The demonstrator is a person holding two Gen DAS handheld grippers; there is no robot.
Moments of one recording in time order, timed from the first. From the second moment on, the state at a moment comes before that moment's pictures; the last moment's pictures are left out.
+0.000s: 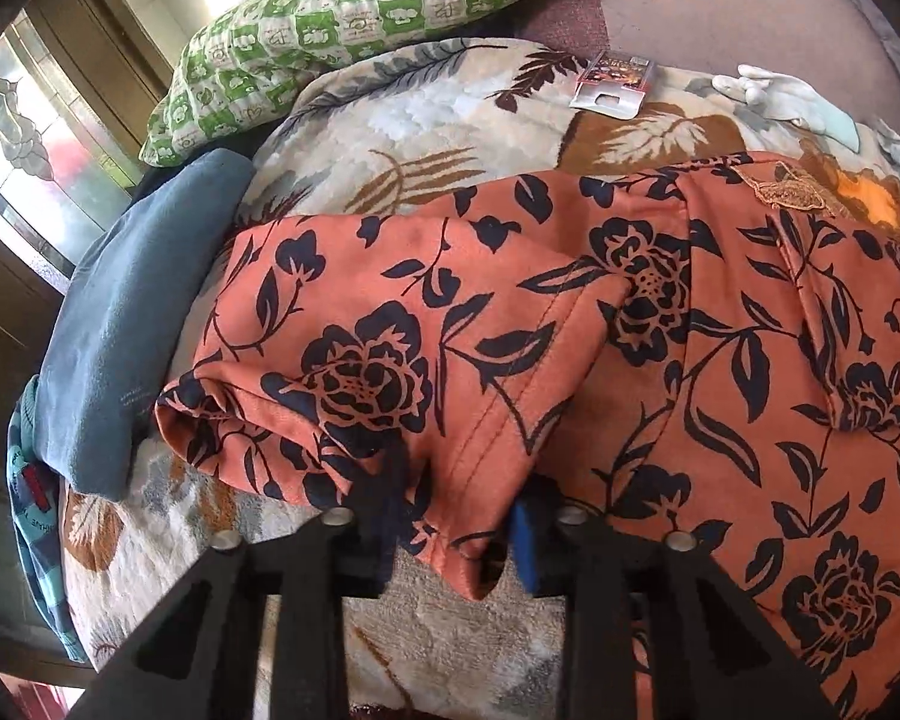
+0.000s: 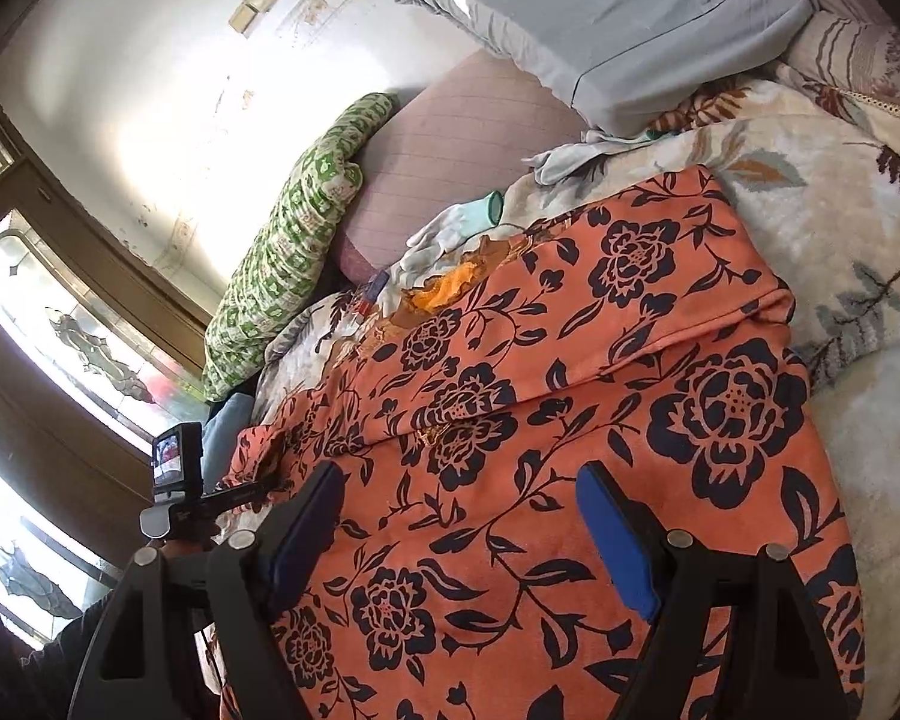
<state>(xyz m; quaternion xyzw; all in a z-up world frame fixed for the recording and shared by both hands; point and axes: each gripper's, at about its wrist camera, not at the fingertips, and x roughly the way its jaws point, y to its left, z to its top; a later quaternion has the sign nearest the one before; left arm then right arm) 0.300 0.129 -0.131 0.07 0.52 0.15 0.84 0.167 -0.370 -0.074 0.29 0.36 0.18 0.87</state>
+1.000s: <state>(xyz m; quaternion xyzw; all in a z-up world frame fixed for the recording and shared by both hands) 0.341 -0.239 -0.013 -0.04 0.45 -0.11 0.89 0.140 -0.497 -0.097 0.52 0.30 0.11 0.79</state>
